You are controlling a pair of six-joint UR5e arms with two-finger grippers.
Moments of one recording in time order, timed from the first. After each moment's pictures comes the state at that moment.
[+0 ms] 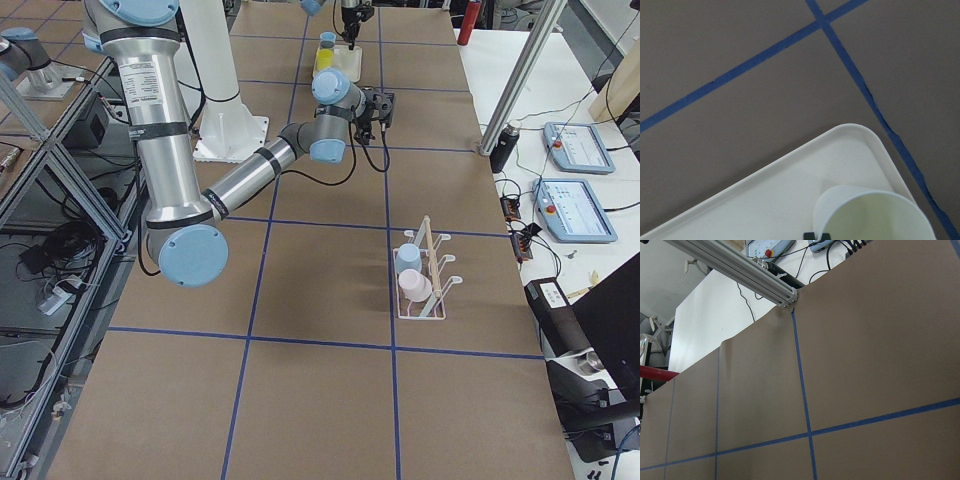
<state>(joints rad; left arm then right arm) -0.97 -1.52 -1.89 -1.99 -2.14 -0.37 0.93 -1.39 2.01 -0.78 2.05 1.57</state>
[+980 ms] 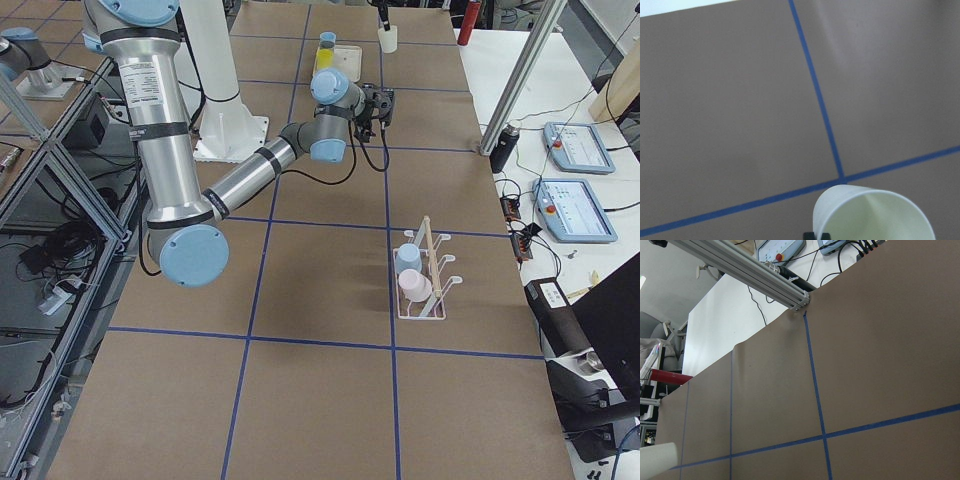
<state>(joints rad) -1.06 -1.83 -1.87 -2.13 -2.14 -1.14 0.93 -1.37 2.01 -0.75 2.03 1.61</state>
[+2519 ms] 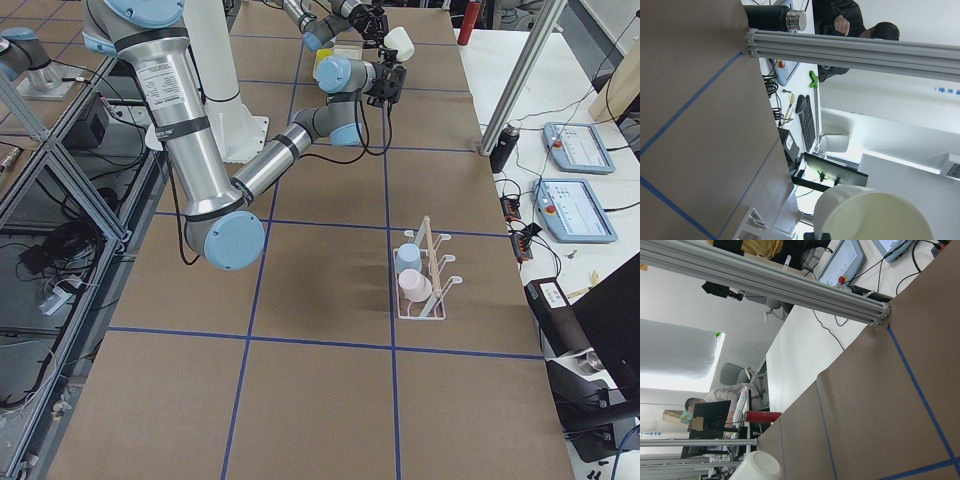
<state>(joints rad) -0.64 -2.04 -1.65 -3.02 -1.36 -2.53 0.82 -1.21 1.88 -0.43 1.73 1.93</state>
